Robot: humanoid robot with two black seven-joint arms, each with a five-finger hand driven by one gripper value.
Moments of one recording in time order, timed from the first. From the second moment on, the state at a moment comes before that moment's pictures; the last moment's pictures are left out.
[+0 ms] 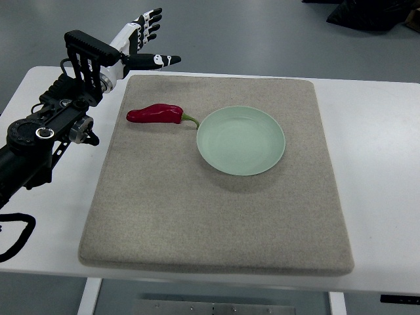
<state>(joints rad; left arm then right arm) -0.92 0.25 -0.74 -0.64 0.93 -0.03 -0.39 0.05 0.00 0.15 0.13 -0.17 -0.02 0.09</state>
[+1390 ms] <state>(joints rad) -0.97 0.41 -0.44 -0.65 1.44 -0.03 -0.39 0.05 0.00 0.15 0.13 -0.17 -0.02 0.09</state>
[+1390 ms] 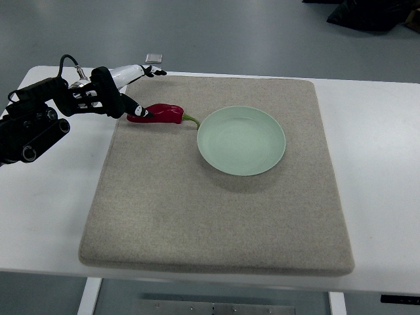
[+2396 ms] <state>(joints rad) -0.97 0.32 -0.34 -0.61 1.42 0.05 -0.39 0.05 0.00 0.15 0.13 -0.17 -0.02 0.09</state>
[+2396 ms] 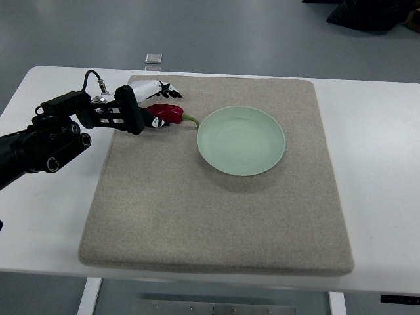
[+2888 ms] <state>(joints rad) -0.97 0.32 -0.34 -0.58 1.42 0.05 -0.39 0.05 0.00 0.15 0.13 -0.17 -0.02 0.09</state>
